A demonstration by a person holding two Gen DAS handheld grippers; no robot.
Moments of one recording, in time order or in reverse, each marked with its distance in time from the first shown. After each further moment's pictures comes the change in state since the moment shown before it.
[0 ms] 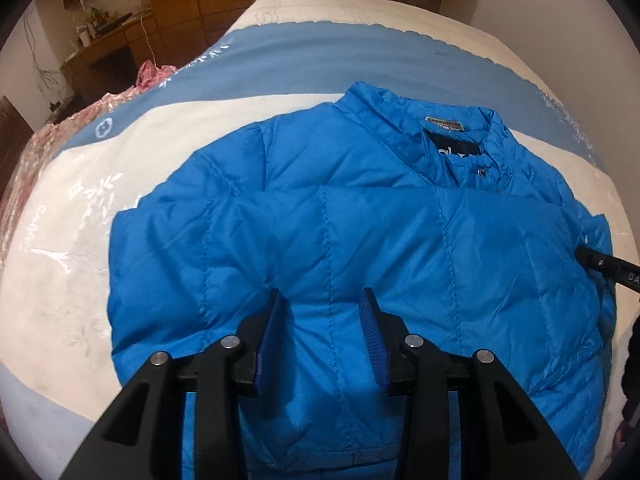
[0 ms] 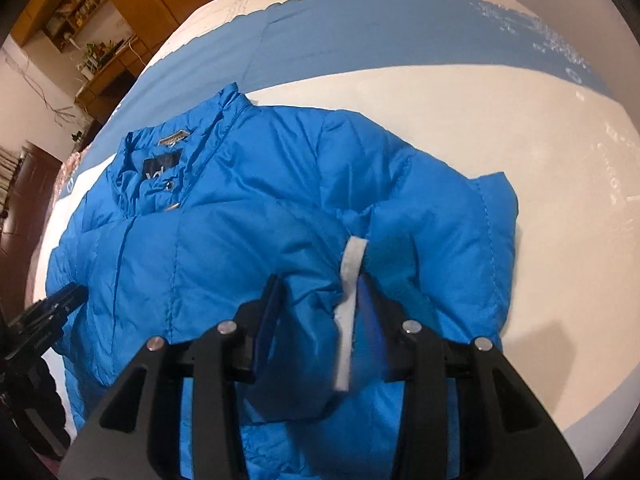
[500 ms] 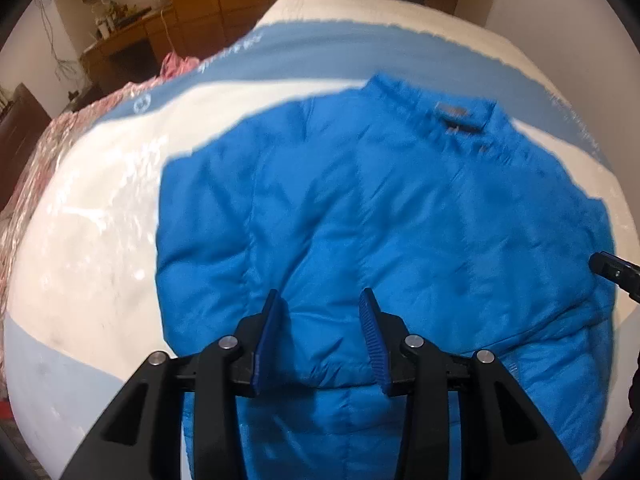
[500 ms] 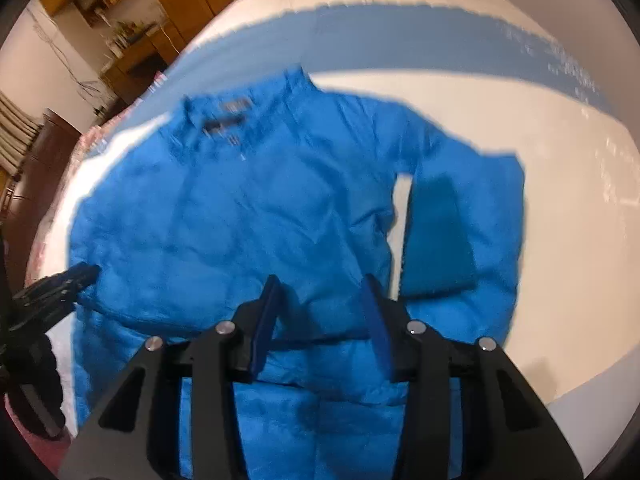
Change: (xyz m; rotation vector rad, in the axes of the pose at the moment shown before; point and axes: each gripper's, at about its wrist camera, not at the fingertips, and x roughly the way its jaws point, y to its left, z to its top) left arm -0.027 0.014 -0.042 -0.034 0.017 0.055; right arm -0.029 0.033 -0.045 -0.110 0.001 0.019
